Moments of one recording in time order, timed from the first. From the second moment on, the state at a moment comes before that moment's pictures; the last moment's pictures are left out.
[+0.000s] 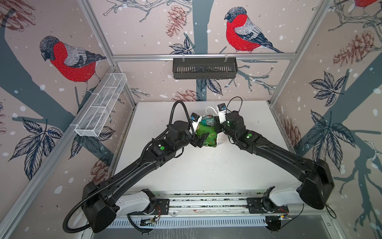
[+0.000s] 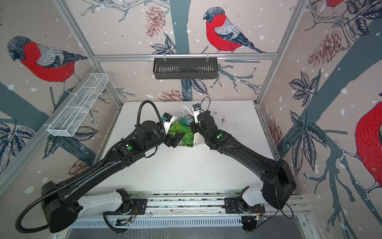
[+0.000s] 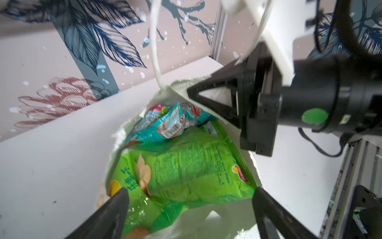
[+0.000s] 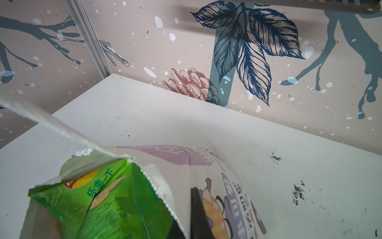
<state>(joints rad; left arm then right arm) -0.75 1.17 1.06 -0.24 -0.01 -0.05 0.73 1.41 1.11 -0.06 0.23 0.09</state>
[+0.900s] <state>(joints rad) -0.81 1.27 1.08 -0.30 0.13 0.10 0.71 1.39 1.09 -0.05 0.19 0.10</state>
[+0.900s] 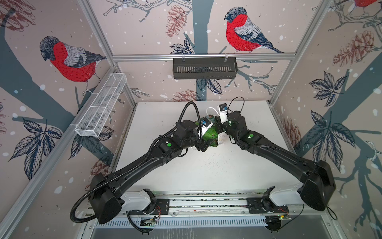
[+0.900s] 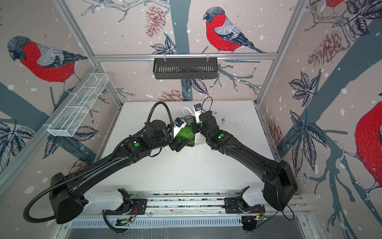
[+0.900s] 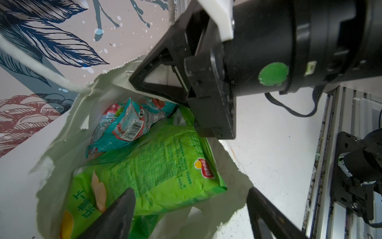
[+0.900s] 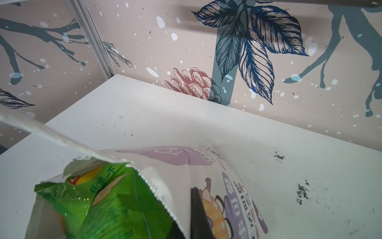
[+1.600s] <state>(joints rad) -0.82 1.23 0.87 -0.02 0.05 0.10 0.67 1.36 1.06 -0.03 0.09 0.16</state>
